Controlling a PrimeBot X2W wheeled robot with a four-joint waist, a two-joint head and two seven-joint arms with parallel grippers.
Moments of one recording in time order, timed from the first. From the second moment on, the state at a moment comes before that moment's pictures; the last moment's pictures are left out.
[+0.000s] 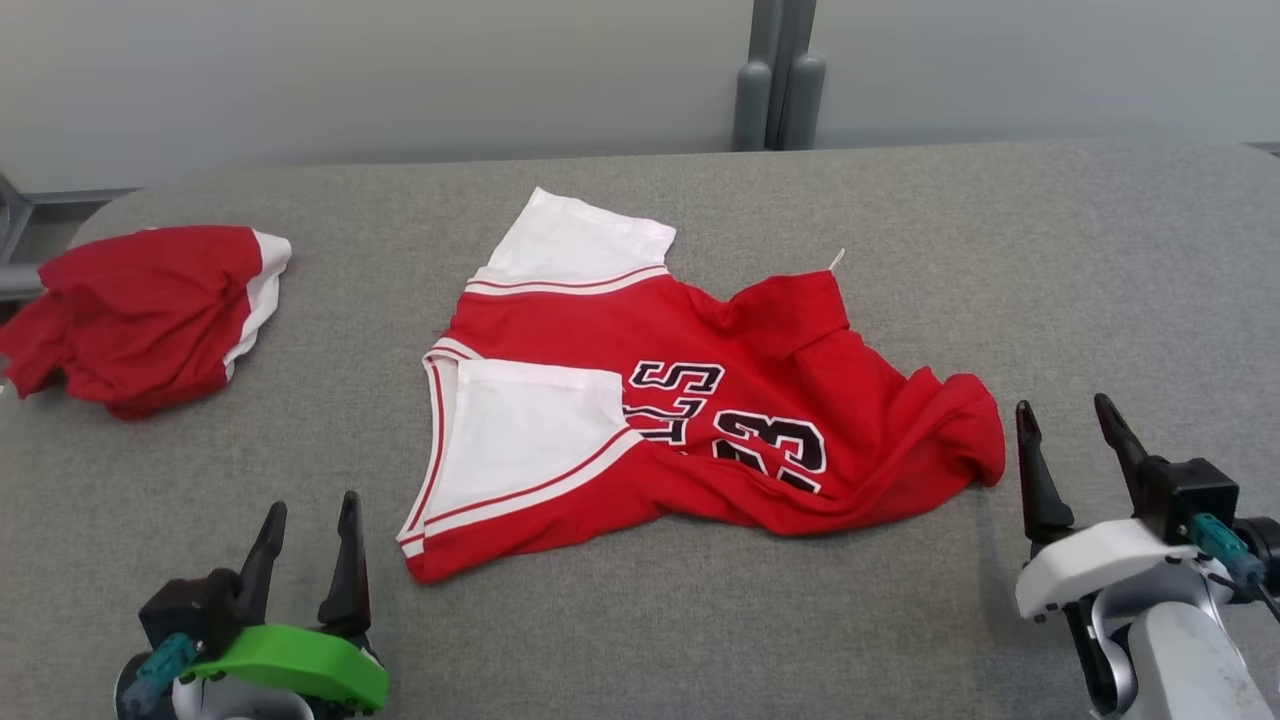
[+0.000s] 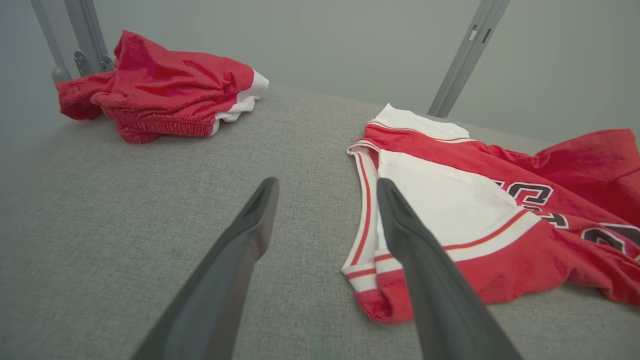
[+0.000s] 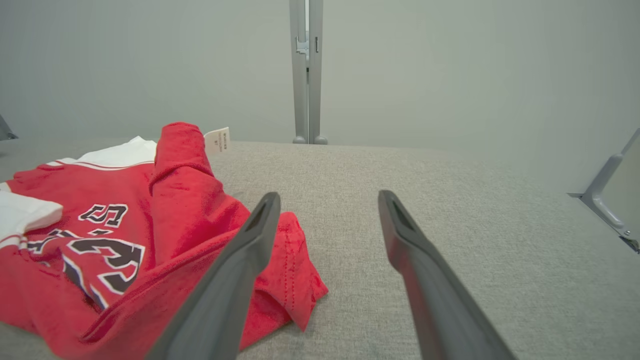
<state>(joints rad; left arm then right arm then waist) -0.04 0.15 -0.08 0.36 -0.41 -0.10 -0.26 -0.12 -0.10 -0.10 0.30 0.05 0.13 -0.26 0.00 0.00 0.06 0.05</state>
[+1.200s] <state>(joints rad) -0.67 0.13 -0.37 0.91 -0.52 -0.13 -0.11 -0.42 -0.18 0.23 0.60 0.32 0.13 -0.26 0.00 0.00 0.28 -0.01</state>
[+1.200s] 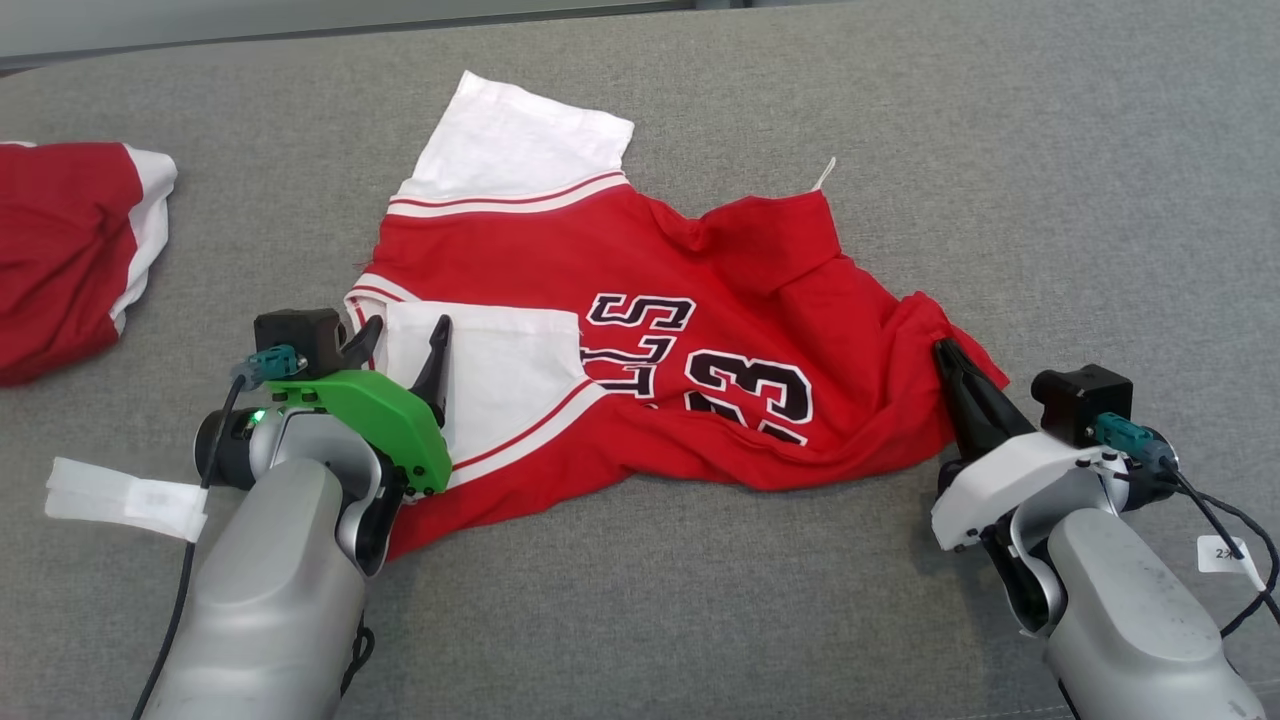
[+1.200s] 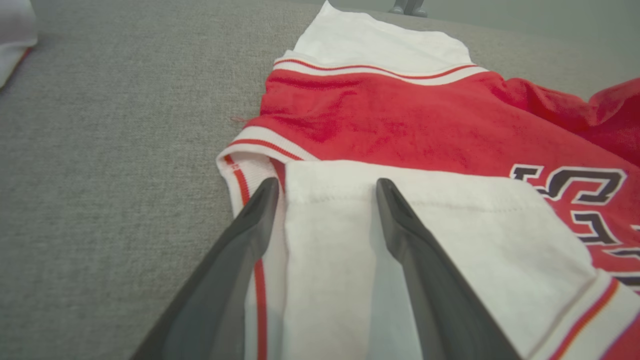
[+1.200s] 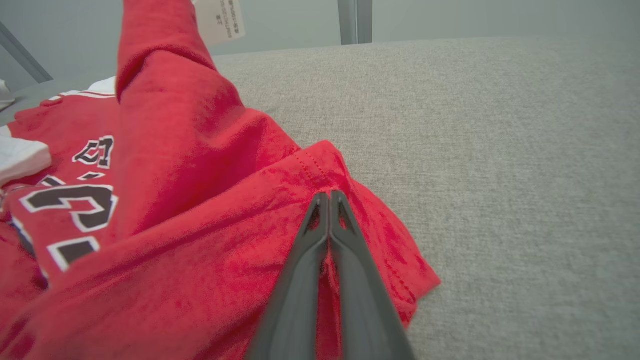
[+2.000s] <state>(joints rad) -0.71 0.11 -0.45 1.03 -0.54 -0.13 -0.21 -0.39 -0.19 0.19 0.59 0.34 0.13 -0.26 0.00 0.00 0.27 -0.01</state>
